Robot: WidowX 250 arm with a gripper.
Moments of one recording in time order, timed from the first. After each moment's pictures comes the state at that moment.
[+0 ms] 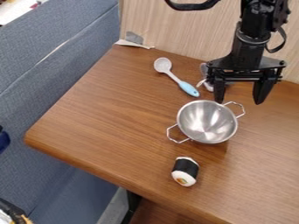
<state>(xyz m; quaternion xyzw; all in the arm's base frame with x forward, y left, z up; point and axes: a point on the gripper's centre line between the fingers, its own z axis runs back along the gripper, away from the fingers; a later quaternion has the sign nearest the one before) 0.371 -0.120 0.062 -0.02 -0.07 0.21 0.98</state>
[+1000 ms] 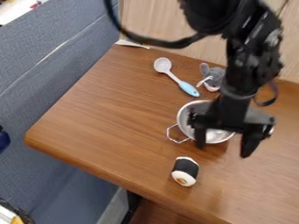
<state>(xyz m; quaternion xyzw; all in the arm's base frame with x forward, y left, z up) 0.278 -0.125 0.041 -0.01 -0.06 0.12 0.99</state>
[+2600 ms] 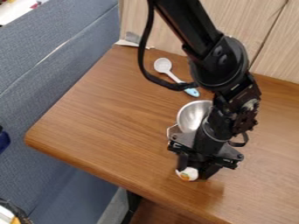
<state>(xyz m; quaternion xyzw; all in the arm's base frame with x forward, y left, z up) 0.274 -0.111 -0.032 0.07 -0.04 0.11 0.99</state>
